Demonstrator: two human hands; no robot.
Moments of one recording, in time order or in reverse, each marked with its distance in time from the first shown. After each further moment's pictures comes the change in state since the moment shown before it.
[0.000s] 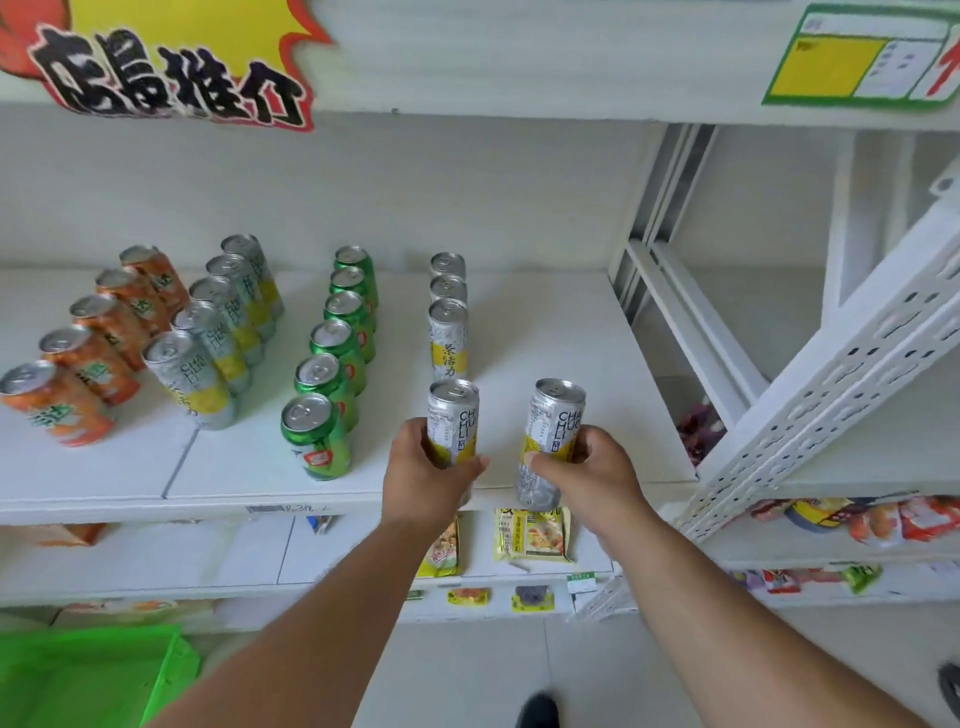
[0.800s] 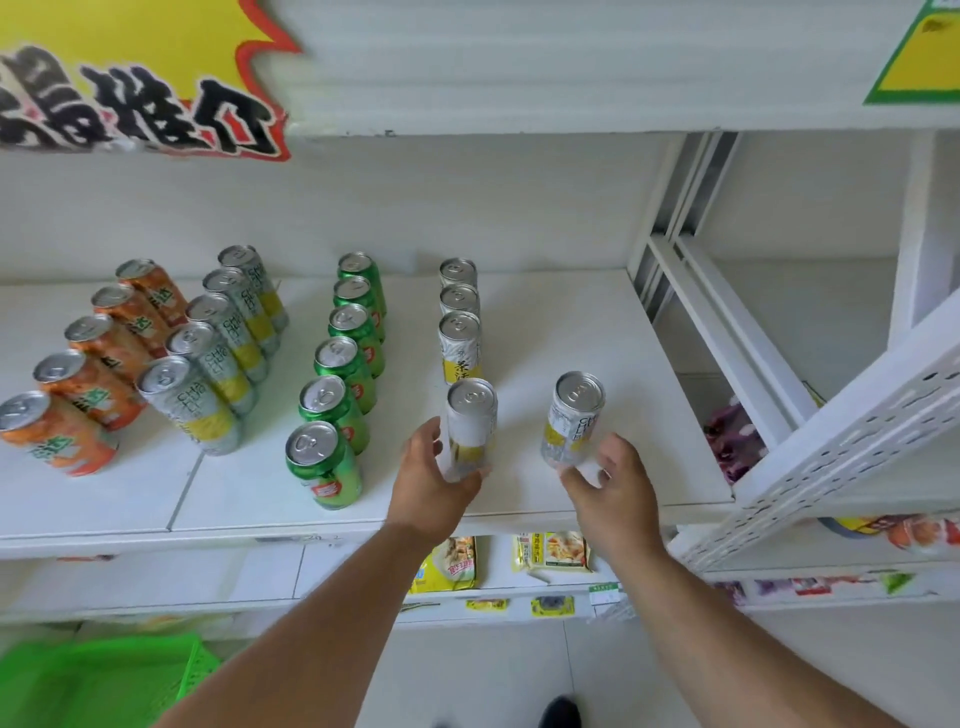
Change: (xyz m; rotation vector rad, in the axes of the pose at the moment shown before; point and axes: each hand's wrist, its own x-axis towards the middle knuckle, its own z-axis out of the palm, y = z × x) left_hand 0.056 -0.034 -0.003 0.143 -0.121 0.033; right_hand 0.035 0.040 0.021 -0.136 0.211 -0.092
